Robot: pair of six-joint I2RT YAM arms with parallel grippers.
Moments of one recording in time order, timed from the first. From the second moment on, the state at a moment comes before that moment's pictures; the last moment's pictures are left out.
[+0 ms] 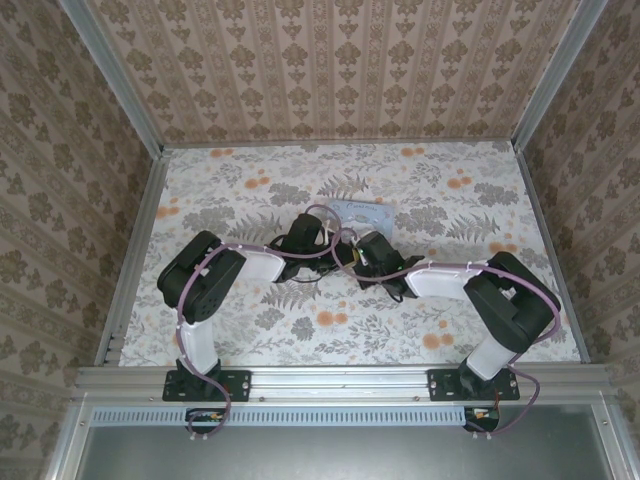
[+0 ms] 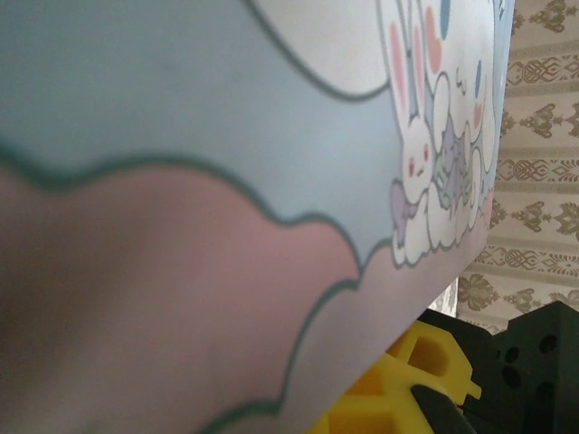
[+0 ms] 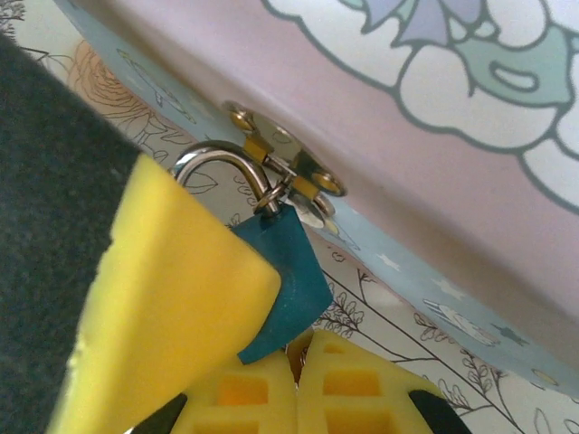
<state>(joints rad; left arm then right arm) -0.74 1.88 0.87 0.39 0.54 -1.02 0.66 1.63 0.73 0.00 0.15 0.16</state>
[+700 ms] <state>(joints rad) -0.73 1.88 0.86 0.40 0.56 -1.02 0.40 1.55 0.62 0.17 -0.43 0.40</state>
